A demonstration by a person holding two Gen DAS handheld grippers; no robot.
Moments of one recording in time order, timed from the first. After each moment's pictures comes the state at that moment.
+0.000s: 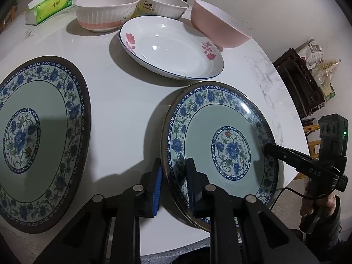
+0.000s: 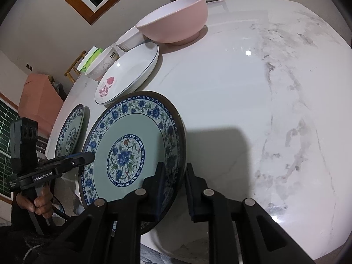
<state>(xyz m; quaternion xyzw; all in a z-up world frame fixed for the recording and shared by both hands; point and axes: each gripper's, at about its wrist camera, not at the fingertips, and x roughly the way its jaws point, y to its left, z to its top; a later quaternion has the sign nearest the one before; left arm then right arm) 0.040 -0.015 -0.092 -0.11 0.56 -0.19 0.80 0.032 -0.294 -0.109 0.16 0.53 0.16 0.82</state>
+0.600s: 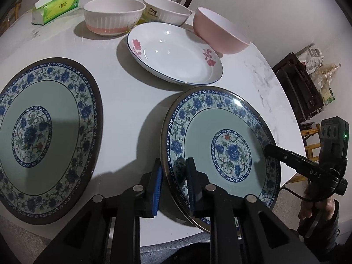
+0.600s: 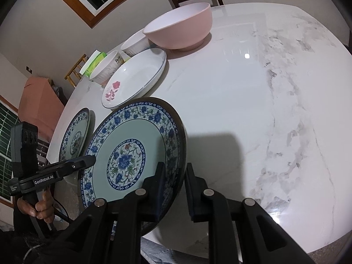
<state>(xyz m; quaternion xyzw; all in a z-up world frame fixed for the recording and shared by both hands) 0.033 -0.006 -0.079 -0.12 0.55 -0.18 0.81 0.026 -0.284 -0.095 0.16 0.52 0.16 0.83</state>
